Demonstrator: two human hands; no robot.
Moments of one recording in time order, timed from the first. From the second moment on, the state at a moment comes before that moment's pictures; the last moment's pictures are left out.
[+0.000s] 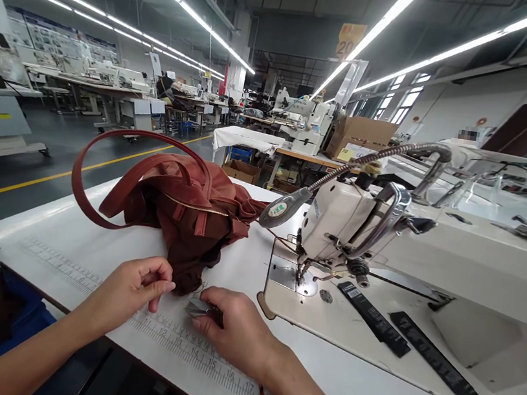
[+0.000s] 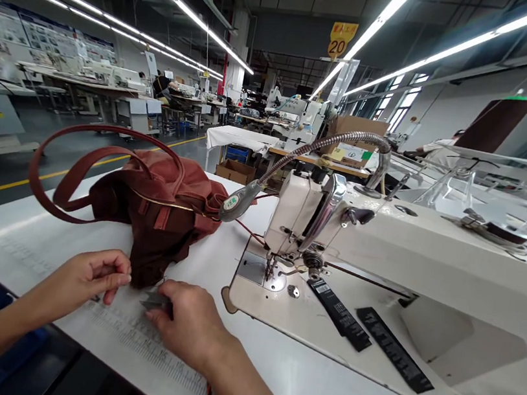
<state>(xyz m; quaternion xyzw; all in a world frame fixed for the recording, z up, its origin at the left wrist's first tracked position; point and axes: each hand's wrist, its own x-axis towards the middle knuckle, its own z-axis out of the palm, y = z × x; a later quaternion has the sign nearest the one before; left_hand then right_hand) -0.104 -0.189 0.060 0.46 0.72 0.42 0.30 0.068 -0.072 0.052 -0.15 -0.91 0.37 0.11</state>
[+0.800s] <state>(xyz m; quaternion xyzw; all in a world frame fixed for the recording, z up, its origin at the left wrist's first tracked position) -0.099 -0.189 0.063 0.49 0.74 0.38 0.25 0.065 -0.078 0.053 -0.17 -0.91 0.35 0.15</state>
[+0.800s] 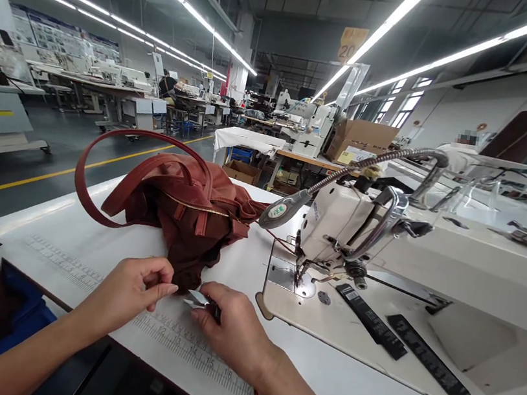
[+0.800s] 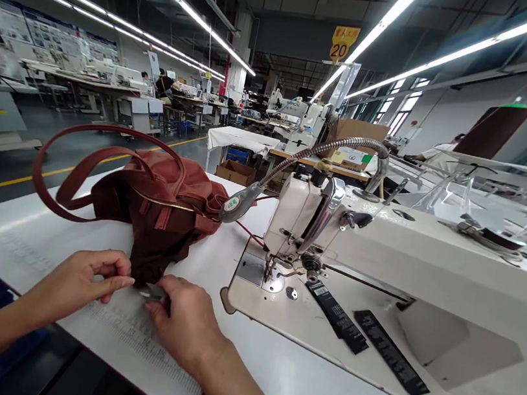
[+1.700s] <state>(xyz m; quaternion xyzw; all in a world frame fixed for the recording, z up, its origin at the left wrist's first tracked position) -0.082 -0.209 0.054 0.68 0.67 0.31 -0.01 0.051 -0.105 0.054 -0.20 -0.97 0.11 0.12</state>
